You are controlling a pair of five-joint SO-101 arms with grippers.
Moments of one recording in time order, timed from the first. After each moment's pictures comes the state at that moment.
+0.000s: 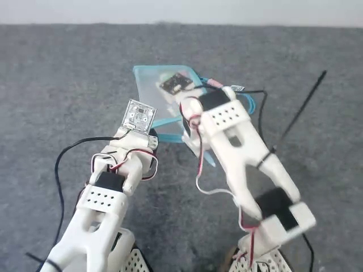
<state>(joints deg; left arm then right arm) 7.0 -45.9 74.8 24.0 -3.2 -30.5 8.4 -2.2 86.8 11.6</state>
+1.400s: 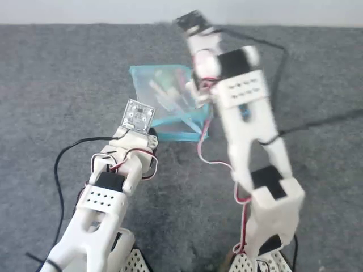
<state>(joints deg) 7.0 -46.0 74.8 23.4 -3.3 -23.2 17.3 -44.4 100.4 9.0</state>
